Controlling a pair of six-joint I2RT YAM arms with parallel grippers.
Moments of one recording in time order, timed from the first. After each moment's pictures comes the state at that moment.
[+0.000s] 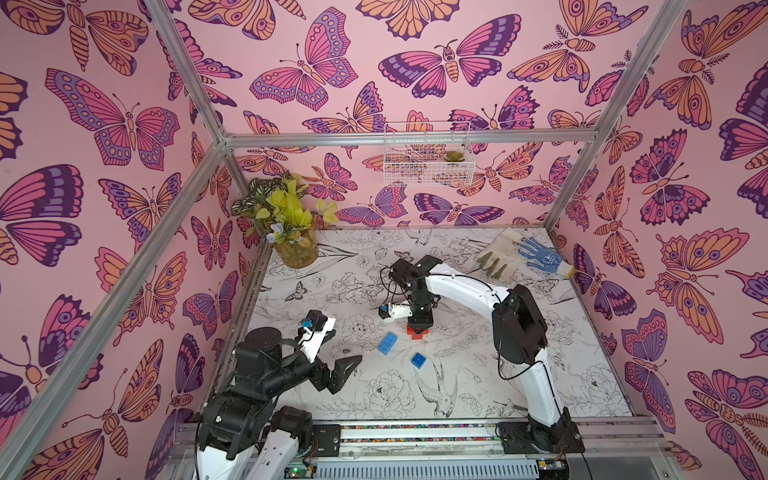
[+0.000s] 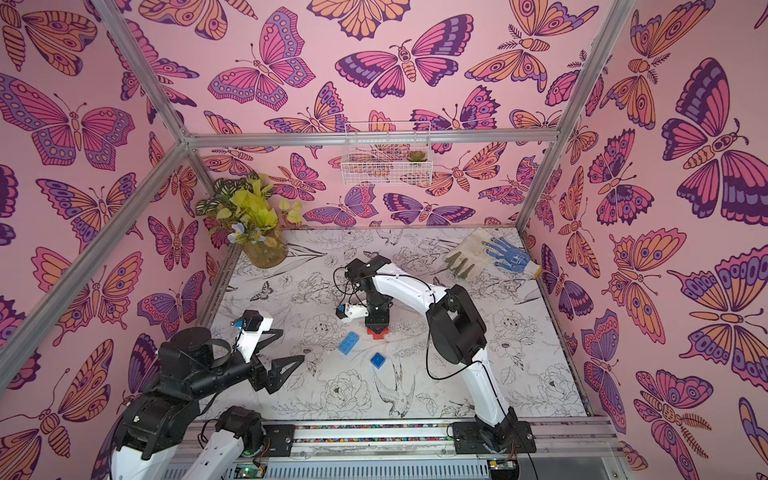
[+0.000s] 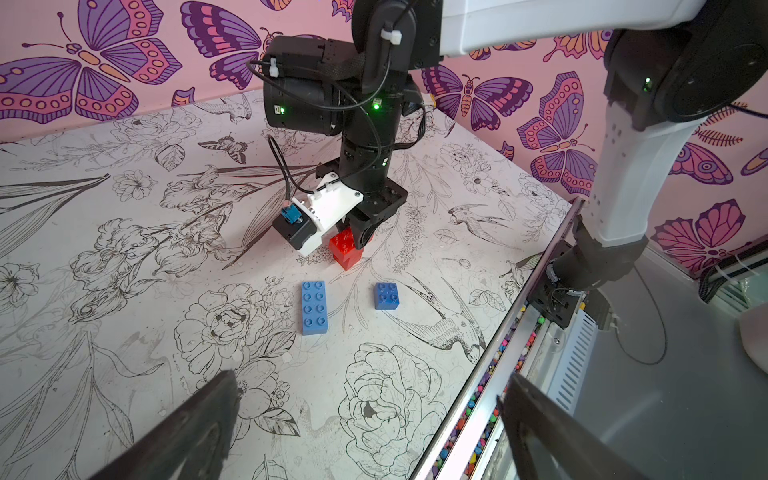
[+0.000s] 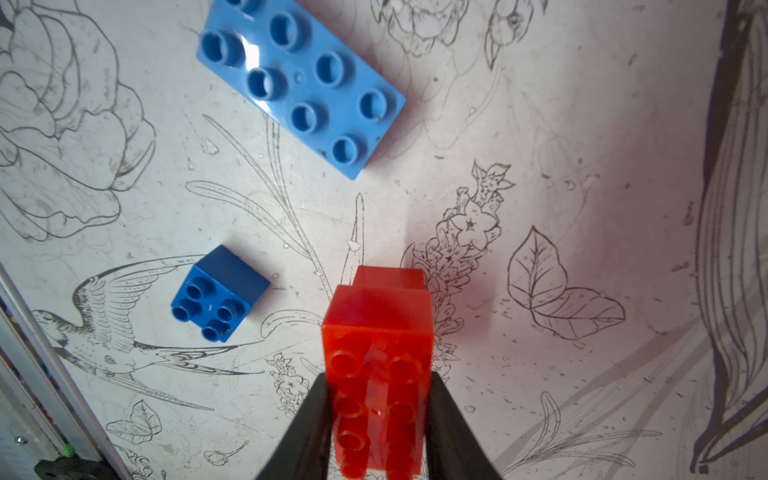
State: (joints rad) left arm -0.25 0.43 0.84 -0.92 0.59 0.06; right arm 0.79 2.19 1.85 -1.28 -0.09 -0.79
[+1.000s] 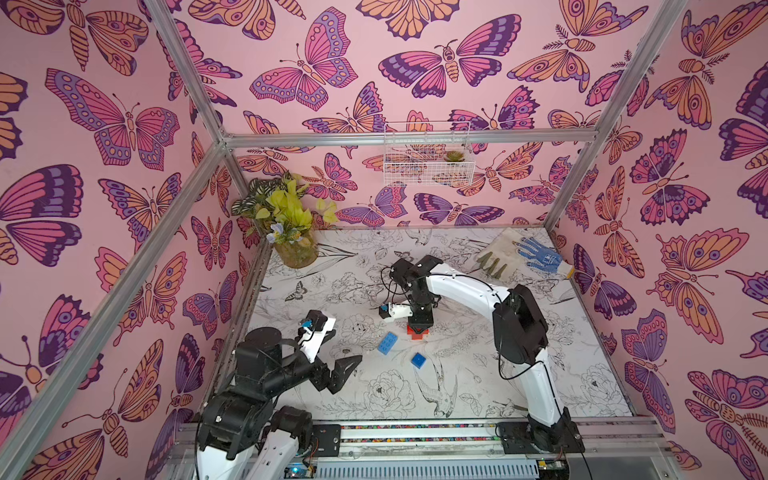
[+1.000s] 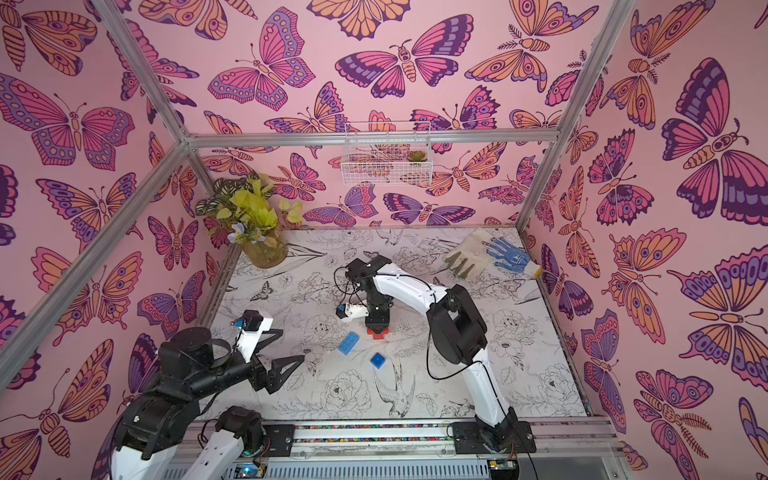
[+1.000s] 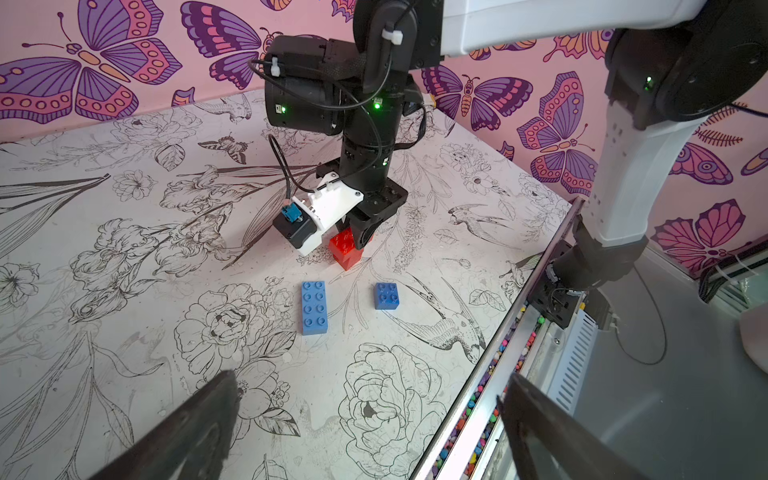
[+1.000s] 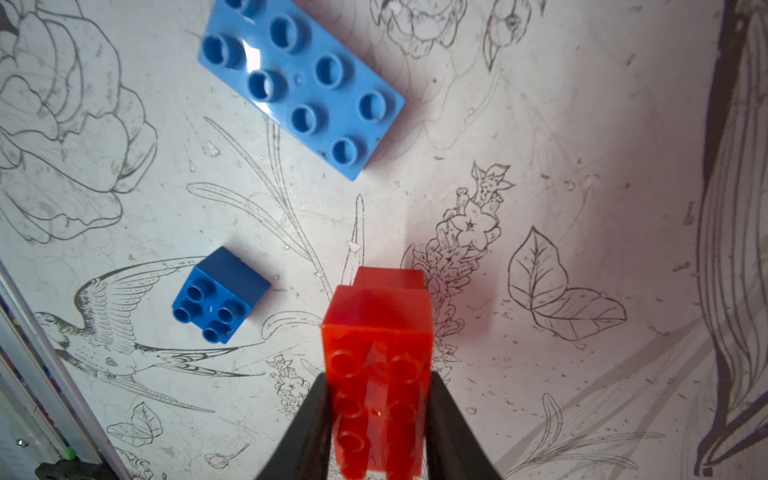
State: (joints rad) left arm -0.25 0.43 0.84 -0.92 0.59 0.06; right arm 0.78 2.18 1.84 -1.27 -0.10 -0.79
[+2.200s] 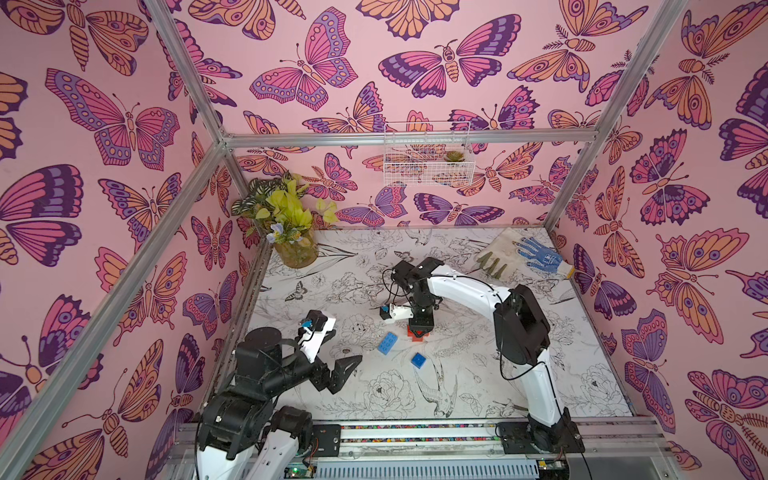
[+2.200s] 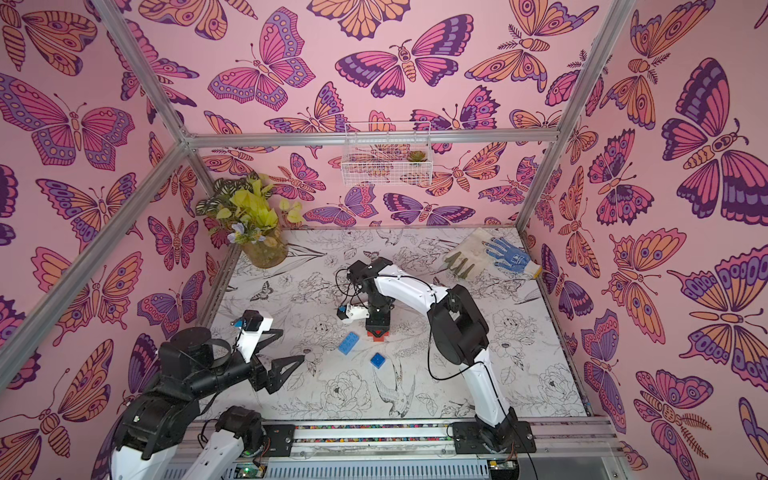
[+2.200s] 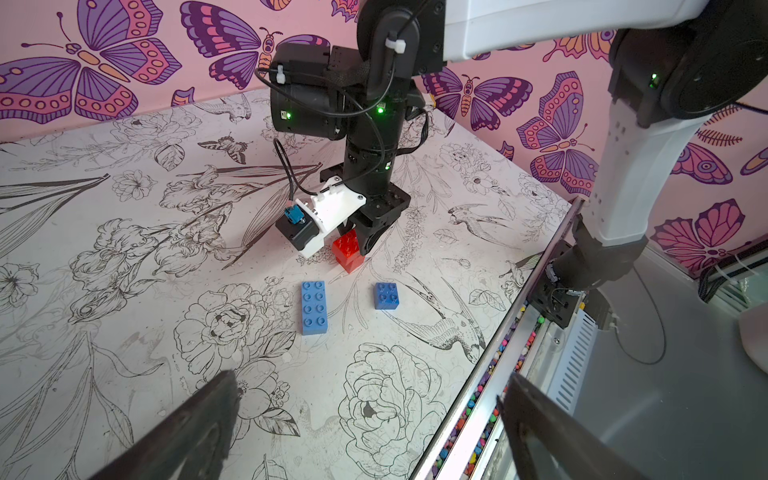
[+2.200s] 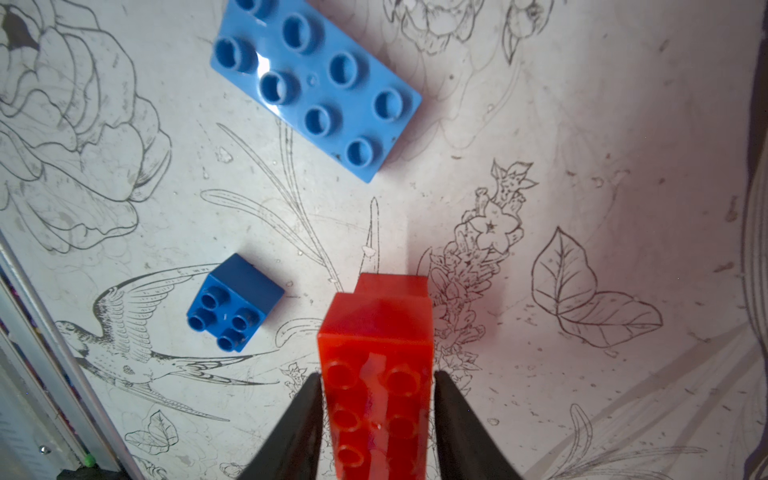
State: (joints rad) left arm -0.25 0.43 0.84 -0.92 0.59 0.06; right arm 0.78 2.16 1.81 -1.25 -0.13 -0.76
